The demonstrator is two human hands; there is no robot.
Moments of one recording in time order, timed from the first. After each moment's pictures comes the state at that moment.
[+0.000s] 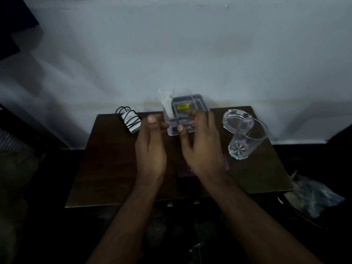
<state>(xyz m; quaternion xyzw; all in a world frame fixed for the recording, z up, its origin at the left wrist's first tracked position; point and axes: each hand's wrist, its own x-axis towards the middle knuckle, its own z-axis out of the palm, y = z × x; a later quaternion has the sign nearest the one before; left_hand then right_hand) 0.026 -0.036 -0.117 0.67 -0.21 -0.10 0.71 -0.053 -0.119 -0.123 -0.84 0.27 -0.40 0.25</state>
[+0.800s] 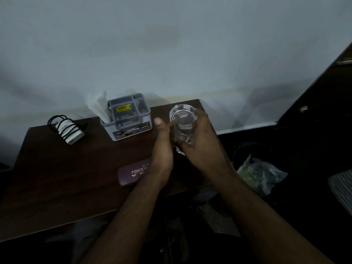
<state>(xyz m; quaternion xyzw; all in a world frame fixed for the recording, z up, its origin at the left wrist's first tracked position) -0.083 -0.157 -0.137 0.58 -0.21 -0.40 0.68 -0.168 -0.220 -0.146 -0.79 0.41 -0.29 0.34</state>
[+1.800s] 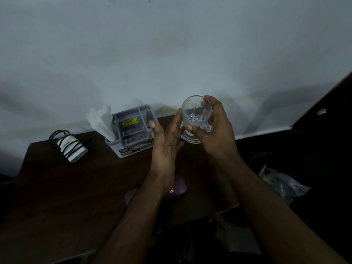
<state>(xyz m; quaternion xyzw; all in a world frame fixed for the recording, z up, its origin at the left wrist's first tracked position) -0.029 -0.183 -0.145 0.51 -0.26 -0.47 0.67 -0.127 -0.290 -0.151 -0.73 0.36 -0.39 0.42</state>
